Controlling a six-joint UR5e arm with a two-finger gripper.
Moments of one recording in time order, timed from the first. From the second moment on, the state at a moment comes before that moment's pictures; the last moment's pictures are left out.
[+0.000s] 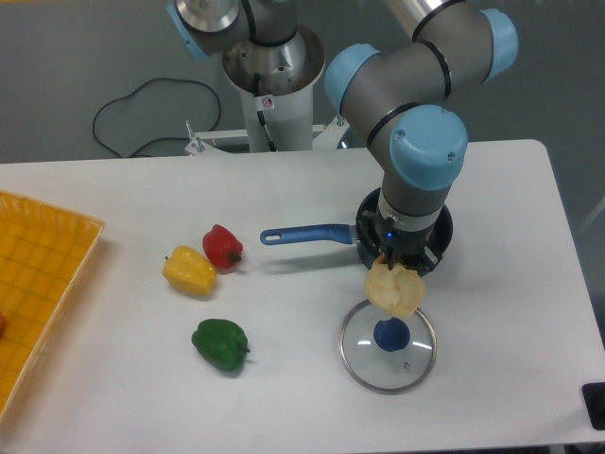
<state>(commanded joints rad) 2.57 -1.96 -1.38 -1.40 1.57 1.20</state>
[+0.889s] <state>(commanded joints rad) 2.59 -1.87 -1.54 -1.39 1.64 1.26</state>
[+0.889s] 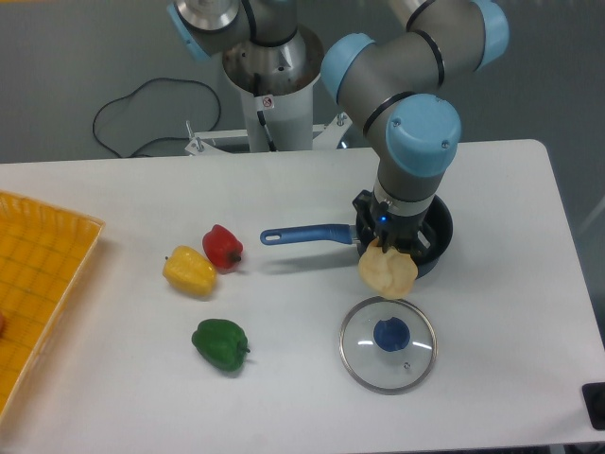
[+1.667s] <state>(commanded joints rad) 2.66 -1.81 -1.64 -1.39 1.73 1.42</state>
